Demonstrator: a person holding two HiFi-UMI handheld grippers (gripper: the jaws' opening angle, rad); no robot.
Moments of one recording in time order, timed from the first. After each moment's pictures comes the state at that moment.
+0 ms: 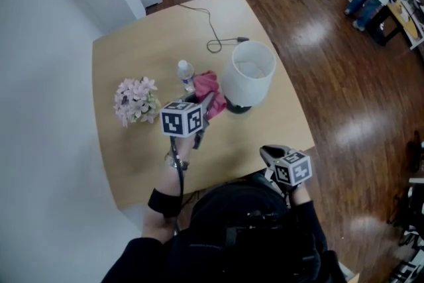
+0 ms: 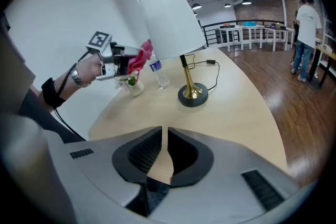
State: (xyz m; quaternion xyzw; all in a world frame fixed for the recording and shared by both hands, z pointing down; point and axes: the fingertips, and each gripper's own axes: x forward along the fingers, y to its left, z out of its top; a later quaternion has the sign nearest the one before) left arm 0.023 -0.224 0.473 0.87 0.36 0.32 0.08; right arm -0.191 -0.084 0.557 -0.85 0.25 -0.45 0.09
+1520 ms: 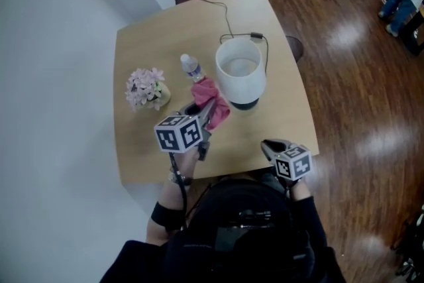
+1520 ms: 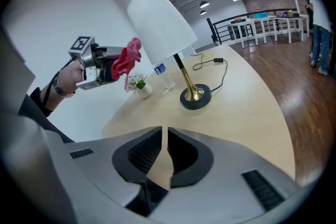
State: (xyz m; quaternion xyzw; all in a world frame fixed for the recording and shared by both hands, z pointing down) left arm -0.034 -0.200 0.441 0.91 0.25 0.31 0.13; right arm -0.175 -0.049 0.574 -0.83 0.33 -0.43 0.13
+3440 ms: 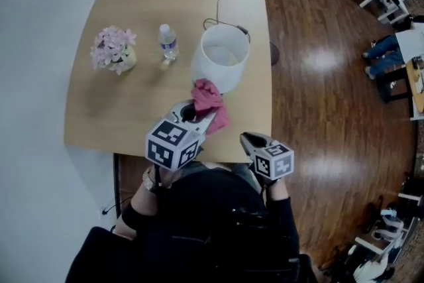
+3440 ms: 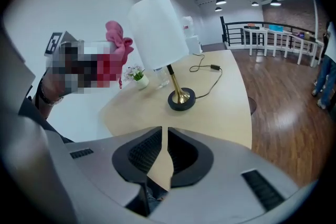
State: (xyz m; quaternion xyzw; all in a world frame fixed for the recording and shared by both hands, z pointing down) left arm -0.089 -0.096 0.413 0.91 0.31 0.26 0.09; right arm -0.152 0.025 0.546 -0.82 0.36 -0.45 0.02
